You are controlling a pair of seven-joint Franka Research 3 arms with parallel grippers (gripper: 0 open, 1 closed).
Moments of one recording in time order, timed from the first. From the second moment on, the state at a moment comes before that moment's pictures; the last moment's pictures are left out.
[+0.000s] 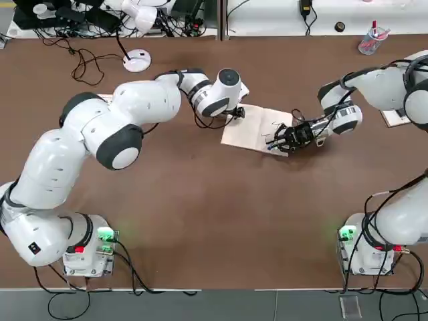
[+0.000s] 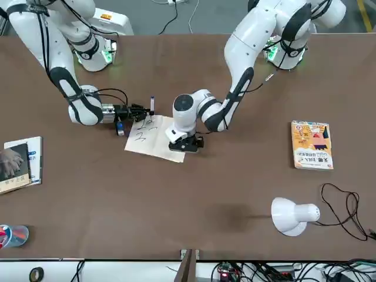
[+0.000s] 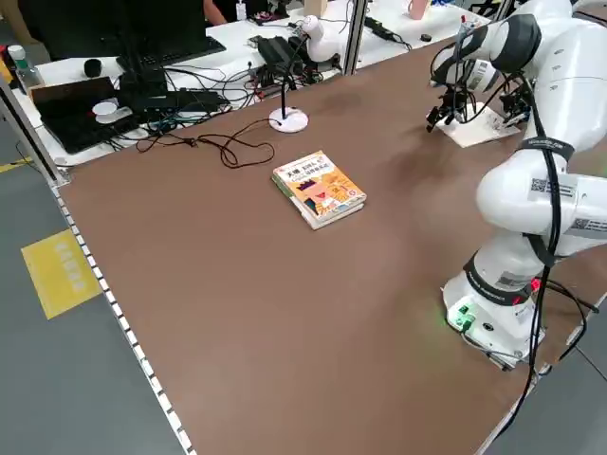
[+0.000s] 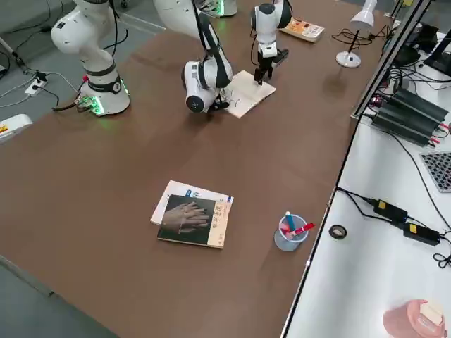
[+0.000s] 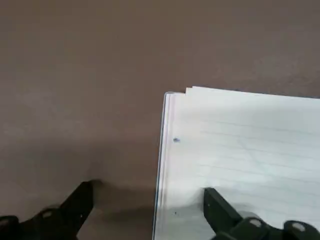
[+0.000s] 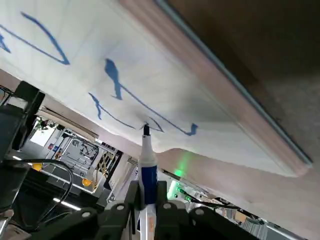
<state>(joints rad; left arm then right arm) -0.85 0.89 0.00 -1.45 0.18 2.44 -0.83 0.16 0.48 0.13 -2.42 1.52 1.99 -0.24</state>
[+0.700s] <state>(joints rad) -0.85 0.89 0.00 -1.45 0.18 2.44 -0.83 0.16 0.48 0.11 -2.38 1.52 2.00 -0.25</state>
